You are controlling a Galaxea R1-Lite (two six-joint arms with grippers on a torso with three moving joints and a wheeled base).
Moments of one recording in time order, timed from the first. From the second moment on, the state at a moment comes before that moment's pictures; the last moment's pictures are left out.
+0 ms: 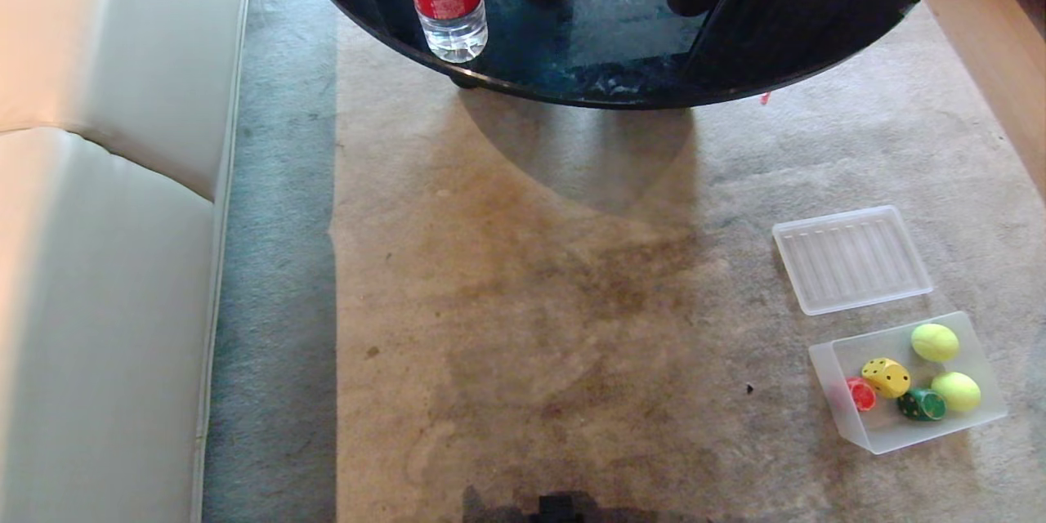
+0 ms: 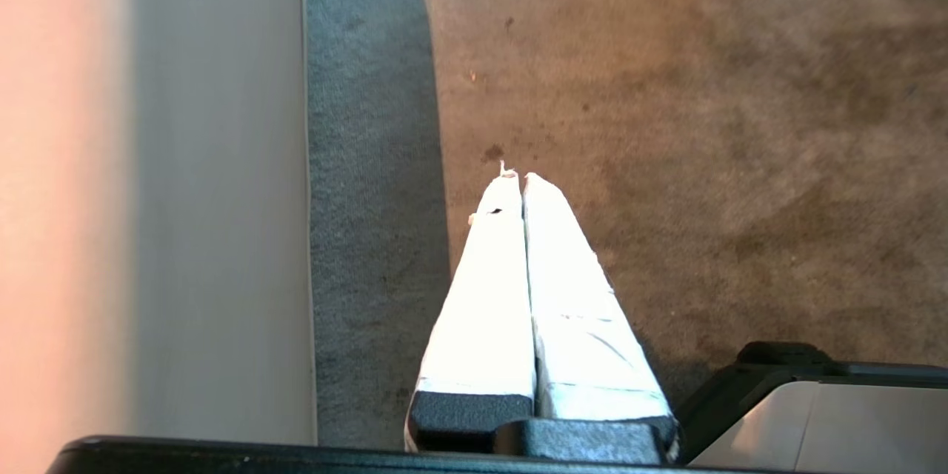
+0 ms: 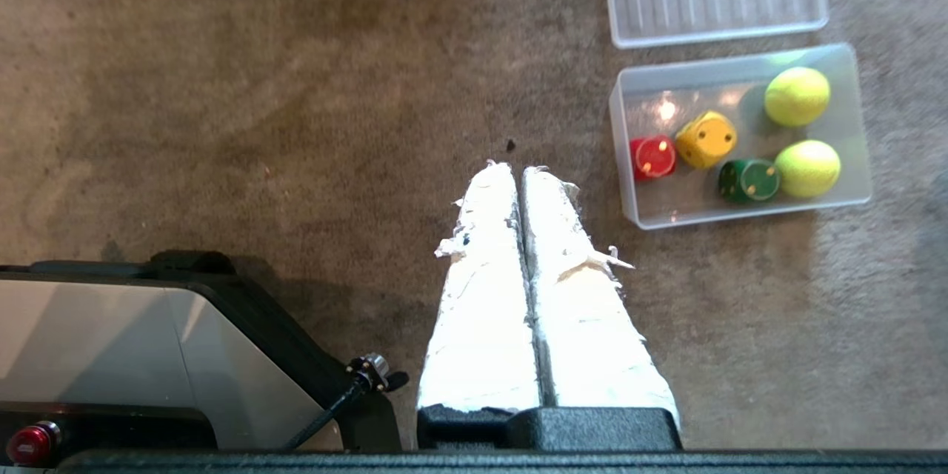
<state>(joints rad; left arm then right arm) 0.00 0.00 0.00 0.01 0.01 -0.01 0.00 0.00 -0.08 0.21 0.03 -0.07</state>
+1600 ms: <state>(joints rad) 0.00 0.00 0.00 0.01 0.01 -0.01 0.00 0.00 -0.08 0.21 0.03 -0.07</state>
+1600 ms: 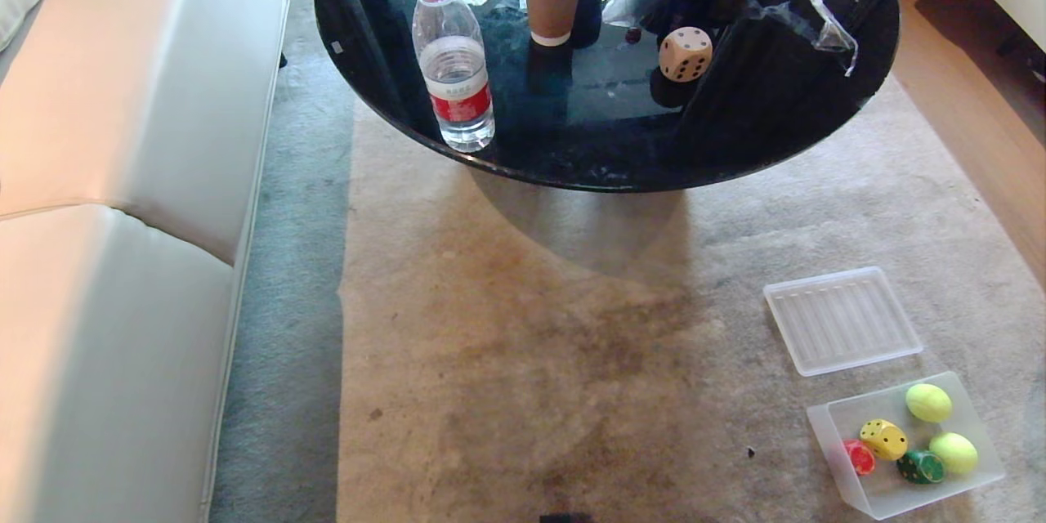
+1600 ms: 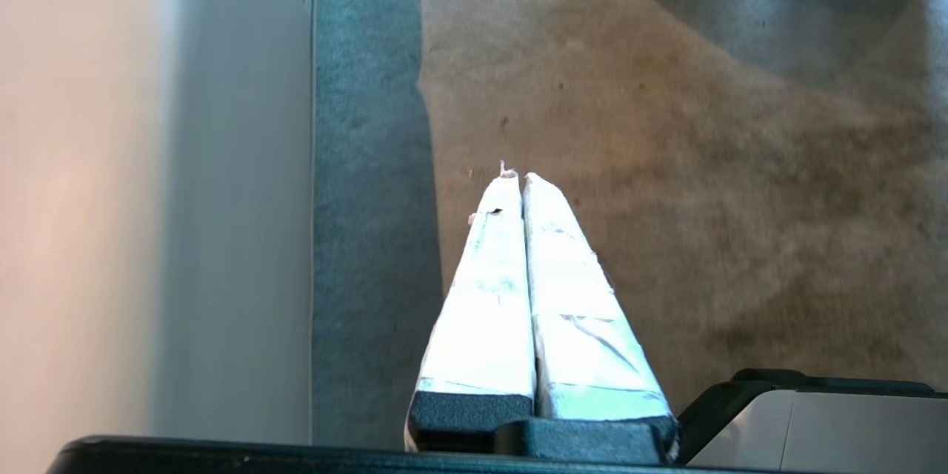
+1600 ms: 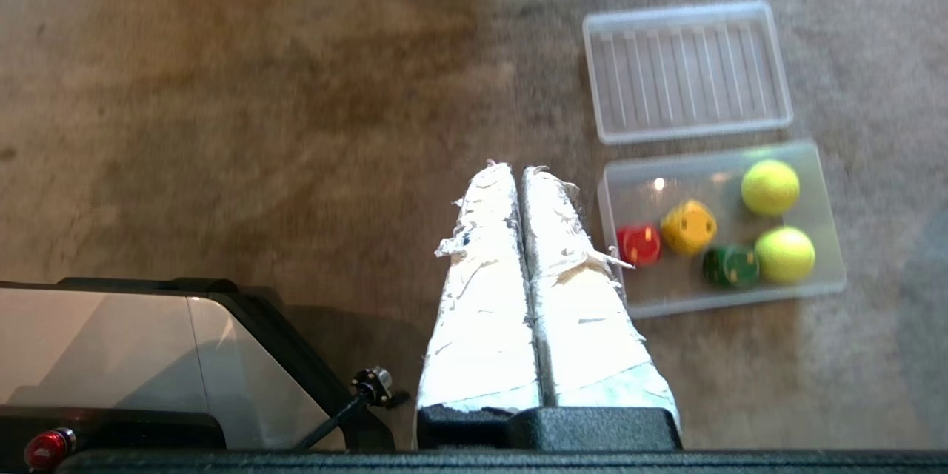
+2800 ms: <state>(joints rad) 0.00 0.00 0.00 0.01 0.01 -0.01 0.00 0.00 -0.08 0.21 0.03 -0.07</state>
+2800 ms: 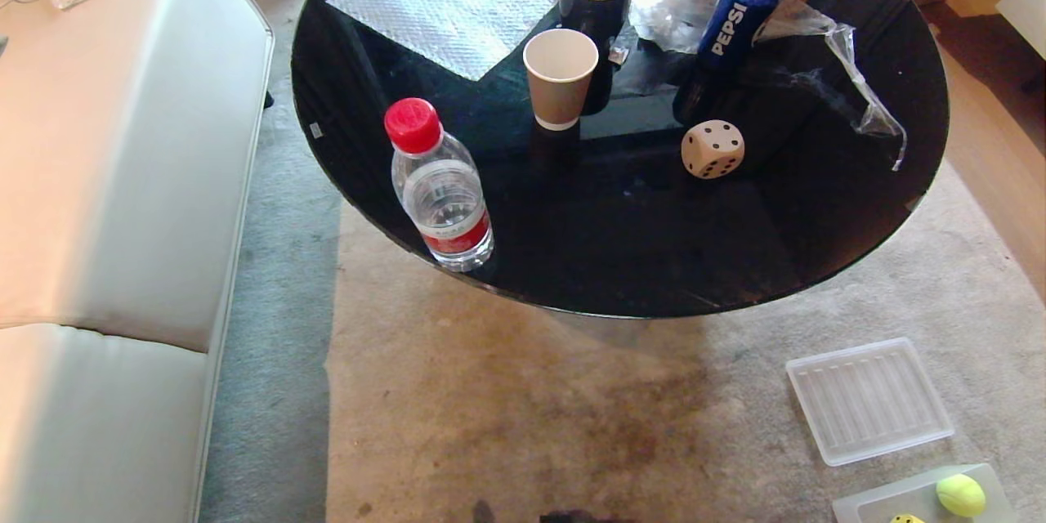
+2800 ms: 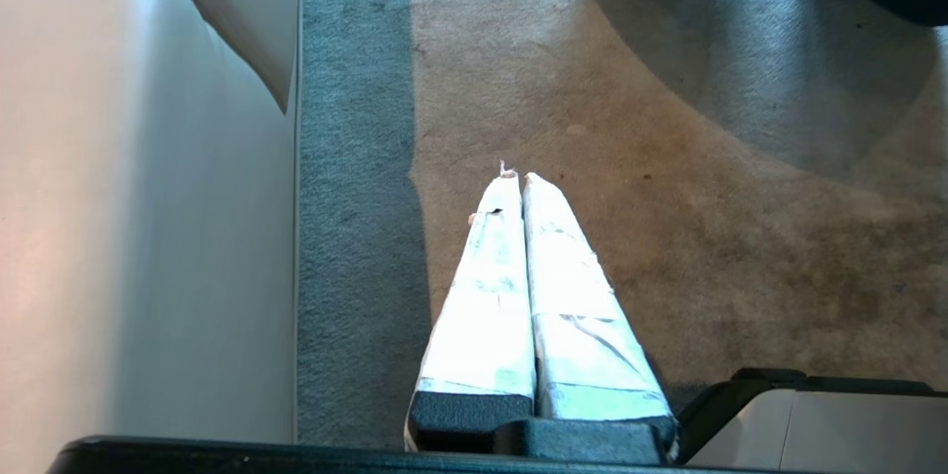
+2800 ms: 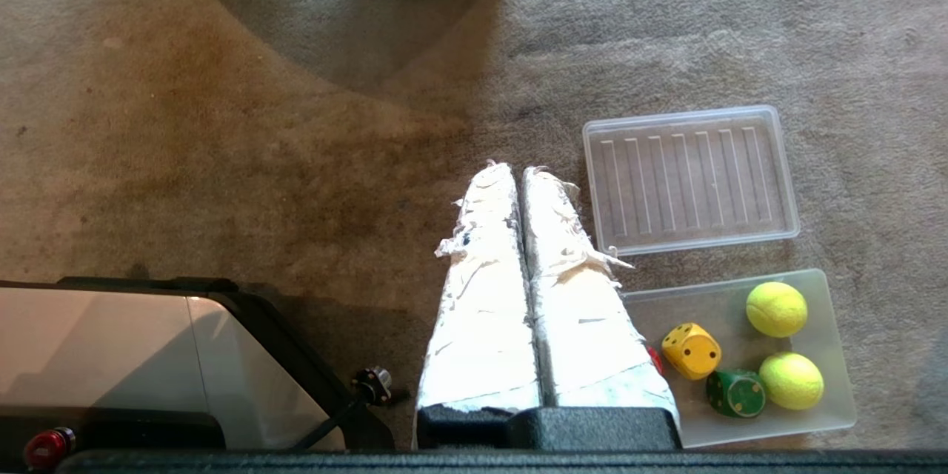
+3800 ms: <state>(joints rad) 0.00 0.00 0.00 0.01 0.01 -0.01 0.00 0.00 -0.08 0.21 0.03 -0.07</state>
